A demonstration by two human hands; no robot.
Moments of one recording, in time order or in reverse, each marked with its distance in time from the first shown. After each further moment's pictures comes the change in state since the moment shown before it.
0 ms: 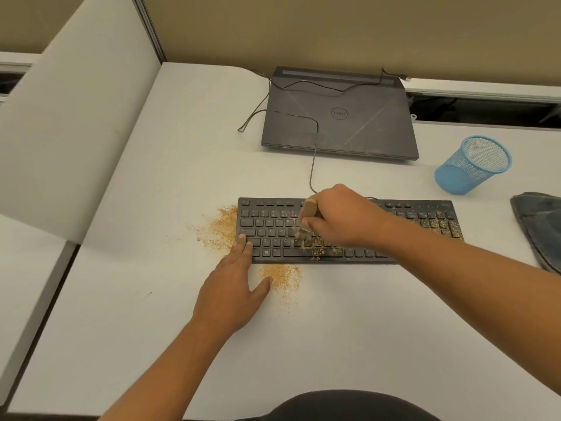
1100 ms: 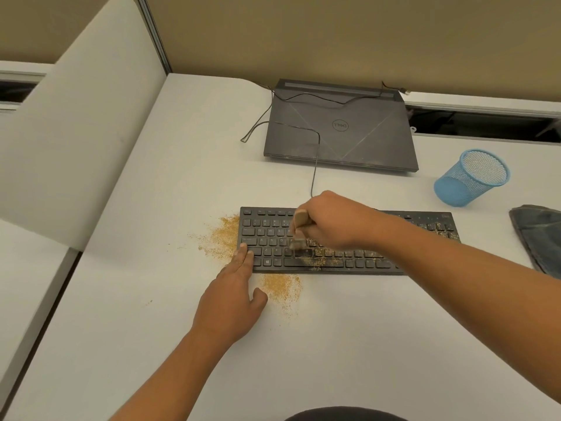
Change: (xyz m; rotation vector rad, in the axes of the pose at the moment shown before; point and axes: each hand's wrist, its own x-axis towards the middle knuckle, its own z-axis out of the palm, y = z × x) left_hand -0.001 0.003 -0.004 -0.008 -0.016 -0.001; right_hand 0.009 -0.015 -0.011 -0.019 -0.127 -0.059
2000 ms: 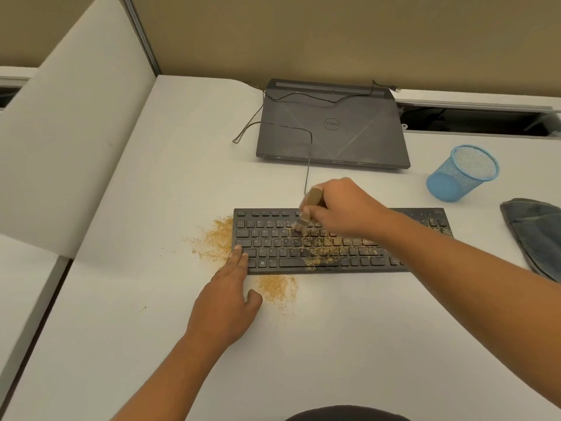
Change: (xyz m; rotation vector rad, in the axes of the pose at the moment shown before) left_hand 0.000 -0.001 -0.001 0.000 -0.007 0.001; right_hand 0.004 0.028 -0.001 0.150 0.229 0.117
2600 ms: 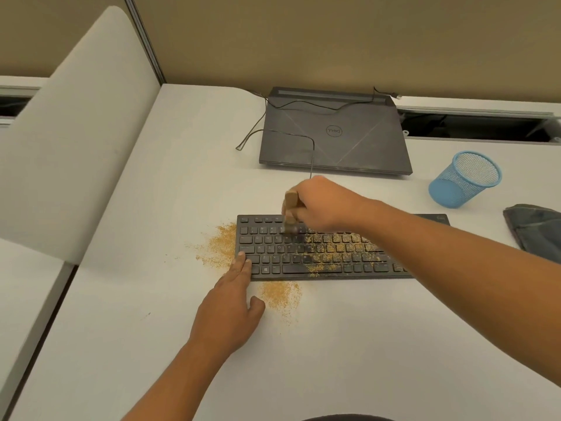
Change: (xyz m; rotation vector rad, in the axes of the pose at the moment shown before) left_hand 0.001 -0.002 0.001 -0.009 0.005 0.011; right_hand 0.026 -0.028 -0.003 -0.168 -0.134 -0.085
